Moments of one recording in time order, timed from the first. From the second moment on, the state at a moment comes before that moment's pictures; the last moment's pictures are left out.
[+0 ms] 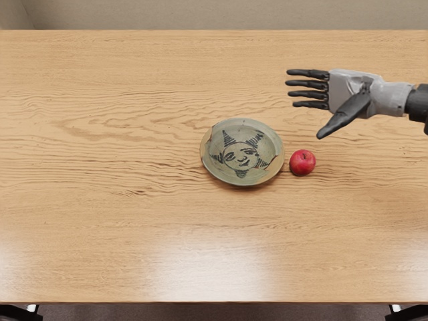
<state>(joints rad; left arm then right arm) 0.00 0.00 0.01 -0.11 0.08 0.05 0.06 1.04 -0.80 0.36 1.11 -0.06 0.61 -0.16</state>
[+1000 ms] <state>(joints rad) 0.00 0.00 0.01 -0.11 0.08 0.05 0.06 1.78 -1.05 -0.56 1.41 -0.05 0.47 0.00</state>
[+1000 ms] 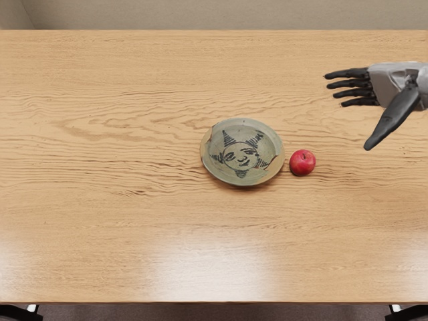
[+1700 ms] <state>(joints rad) 0.00 0.00 0.01 -0.11 0.08 0.05 0.06 1.87 -0.79 -0.70 1.62 -0.18 -0.11 -0.37</state>
